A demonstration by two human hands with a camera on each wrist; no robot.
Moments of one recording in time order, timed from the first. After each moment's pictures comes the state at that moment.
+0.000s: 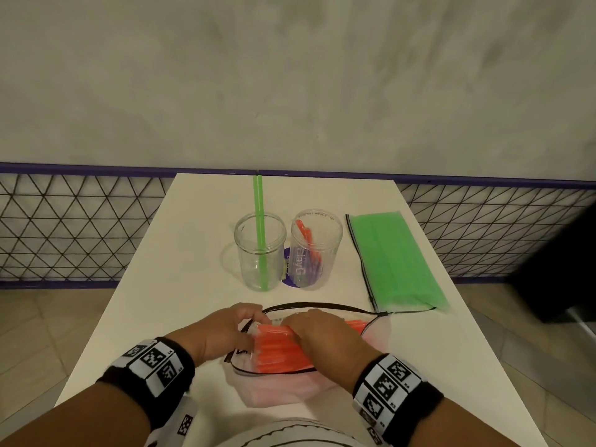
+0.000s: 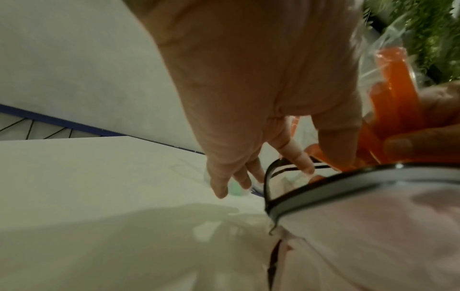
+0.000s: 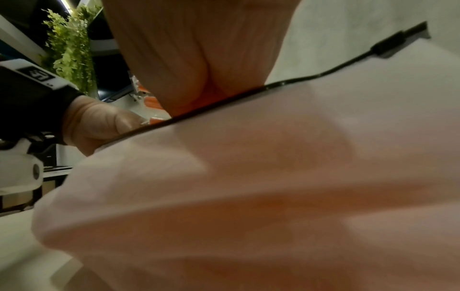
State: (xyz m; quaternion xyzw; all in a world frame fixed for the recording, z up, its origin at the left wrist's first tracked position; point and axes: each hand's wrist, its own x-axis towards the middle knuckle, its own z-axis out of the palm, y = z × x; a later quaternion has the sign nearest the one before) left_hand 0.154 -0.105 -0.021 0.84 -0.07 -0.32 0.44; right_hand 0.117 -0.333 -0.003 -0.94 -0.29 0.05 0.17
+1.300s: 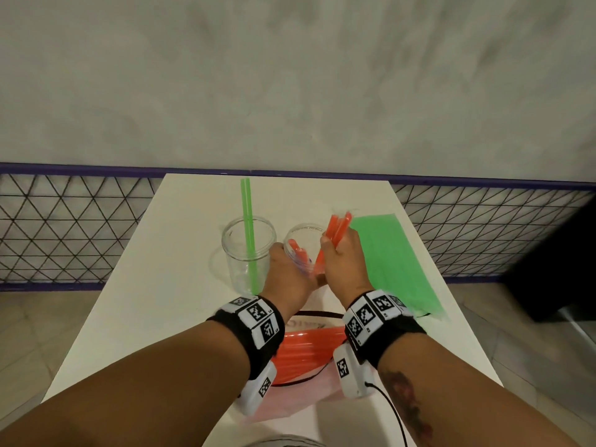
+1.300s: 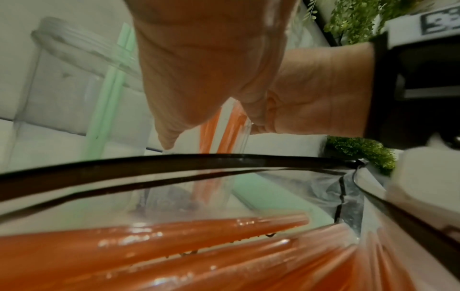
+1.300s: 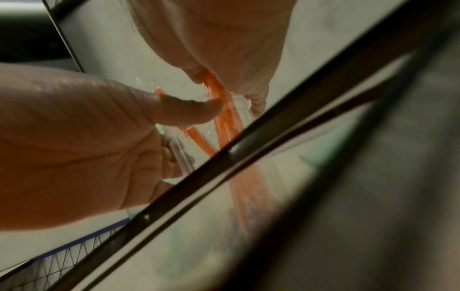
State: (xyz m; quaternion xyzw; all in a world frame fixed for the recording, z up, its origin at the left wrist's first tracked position) left_hand 0.214 -0.247 0.006 0.78 0.03 -0.04 0.62; right_hand 0.221 -0.355 0.043 -0.86 0.07 -0.14 0.48
